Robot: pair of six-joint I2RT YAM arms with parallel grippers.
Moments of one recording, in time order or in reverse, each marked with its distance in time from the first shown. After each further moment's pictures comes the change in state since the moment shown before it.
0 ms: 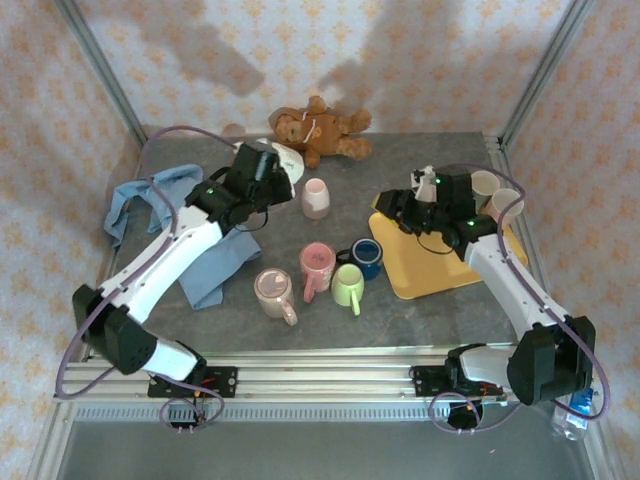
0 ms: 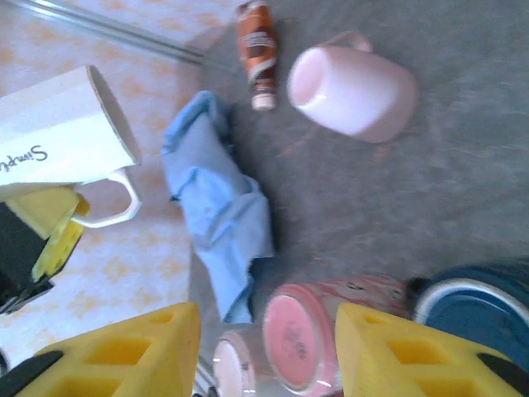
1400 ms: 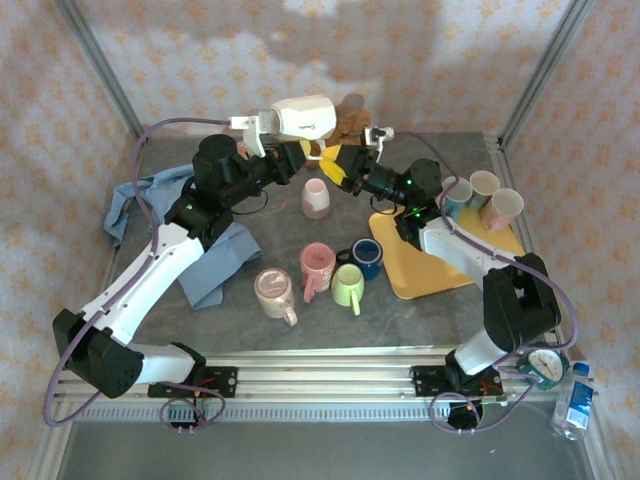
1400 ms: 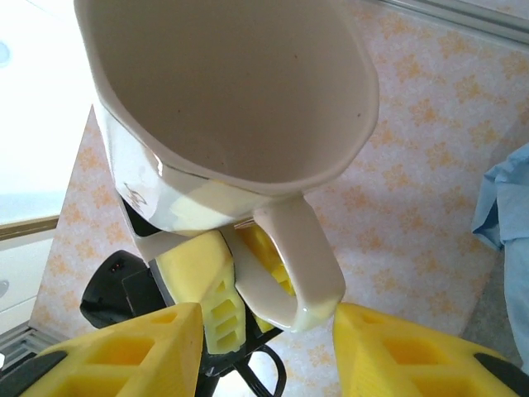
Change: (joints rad) left arm 0.042 -0.087 -0.103 0.557 0.443 0.021; right arm 0.211 0.308 0.055 1.201 -0.126 0.691
